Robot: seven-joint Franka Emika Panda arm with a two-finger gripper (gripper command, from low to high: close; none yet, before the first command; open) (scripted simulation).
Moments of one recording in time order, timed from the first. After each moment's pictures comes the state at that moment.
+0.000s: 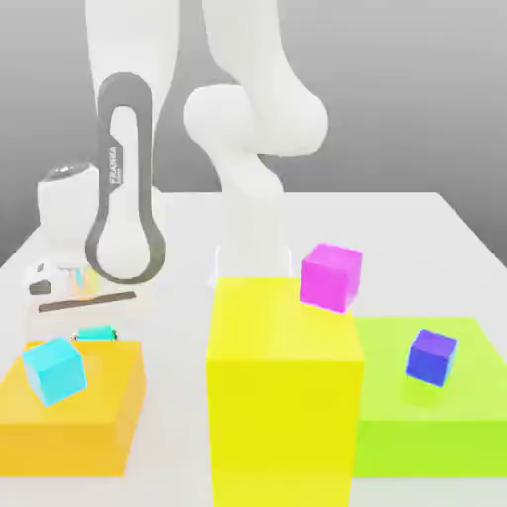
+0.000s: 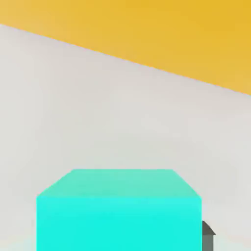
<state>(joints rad) -0.41 0.27 -0.25 -2.81 0.84 3.04 -0.99</state>
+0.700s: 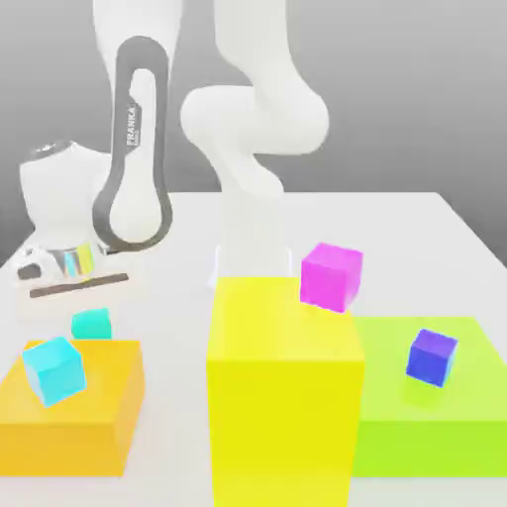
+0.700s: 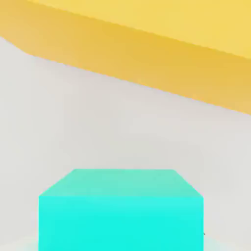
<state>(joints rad) -0.22 0.10 -0.57 -2.86 0.38 2.88 -0.65</state>
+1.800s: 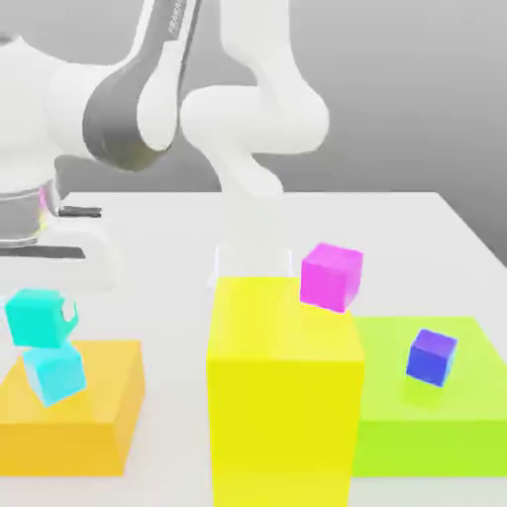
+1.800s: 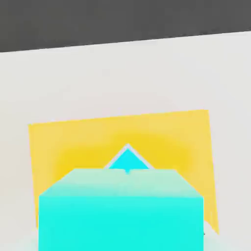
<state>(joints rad) -0.16 -0.01 -0.39 -2.51 0.00 2.49 0.32</state>
